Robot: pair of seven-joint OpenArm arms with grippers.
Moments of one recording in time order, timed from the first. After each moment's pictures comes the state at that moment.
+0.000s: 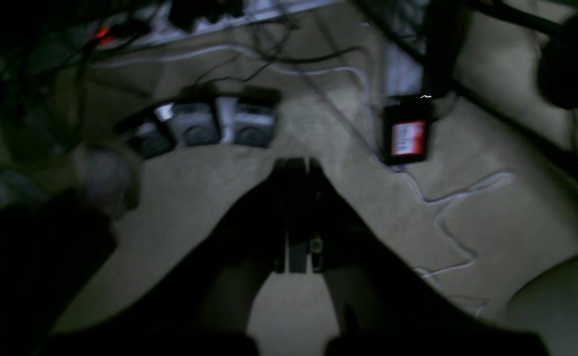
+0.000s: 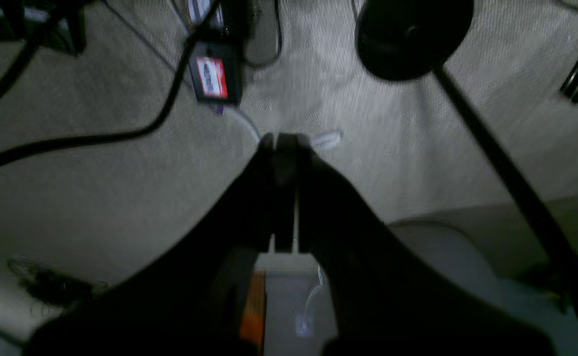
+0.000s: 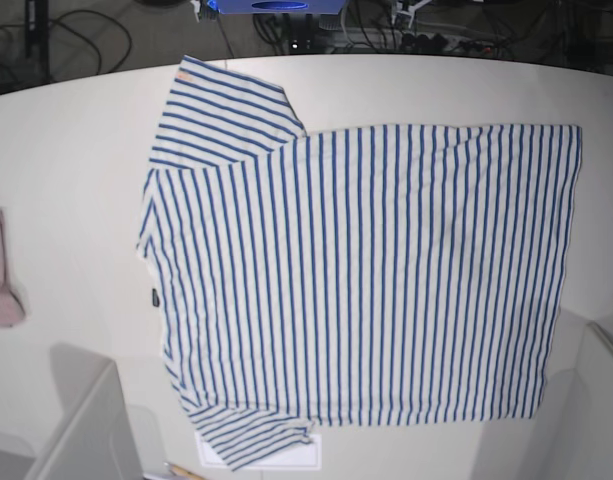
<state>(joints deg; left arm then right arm) 19.8 -4.1 1.6 21.1 6.7 -0.1 -1.1 -15.8 0.8 -0.7 13.7 -2.2 0.8 -4.4</state>
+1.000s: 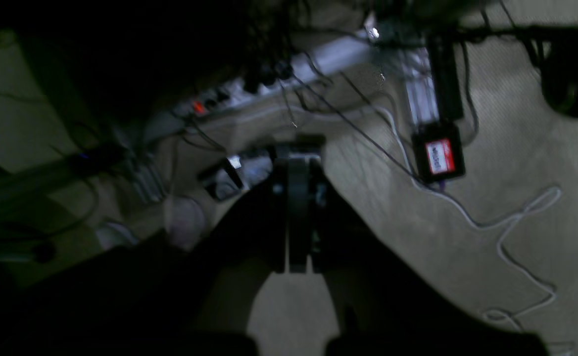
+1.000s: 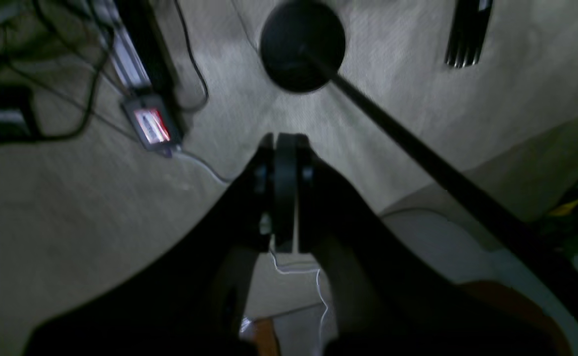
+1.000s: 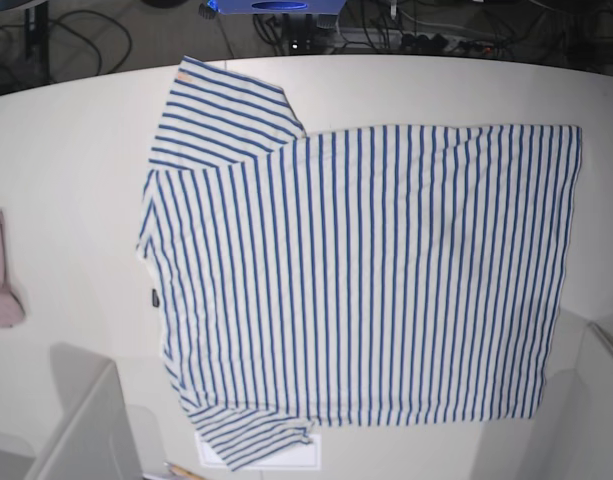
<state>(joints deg) 60.8 -13.3 0.7 80.5 6.5 0.4 0.1 -52.9 -1.2 16.7 78.2 -1.8 0.3 -19.7</state>
